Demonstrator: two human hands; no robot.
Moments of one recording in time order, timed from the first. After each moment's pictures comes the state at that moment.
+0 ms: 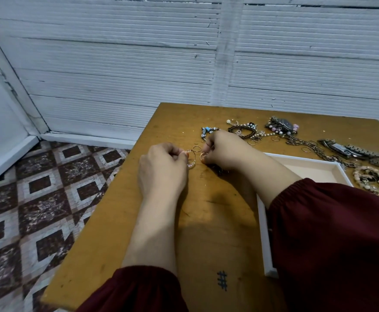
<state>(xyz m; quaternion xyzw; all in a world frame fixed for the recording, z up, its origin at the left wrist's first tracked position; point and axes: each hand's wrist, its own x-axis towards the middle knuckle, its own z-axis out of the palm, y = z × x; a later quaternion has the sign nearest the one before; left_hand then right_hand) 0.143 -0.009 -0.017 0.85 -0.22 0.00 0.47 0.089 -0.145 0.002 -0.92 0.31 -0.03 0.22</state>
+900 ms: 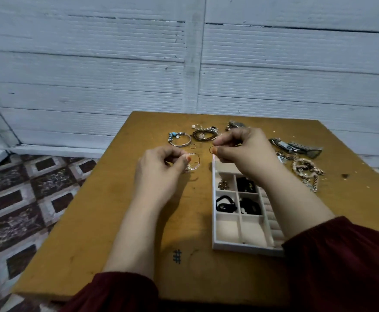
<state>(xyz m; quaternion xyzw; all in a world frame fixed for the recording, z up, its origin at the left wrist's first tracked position) 0.091 -0.013 -0.004 0.74 -0.38 -0.06 0.56 -0.035 -0.134 0.036 -0.76 0.32 -0.31 0.47</state>
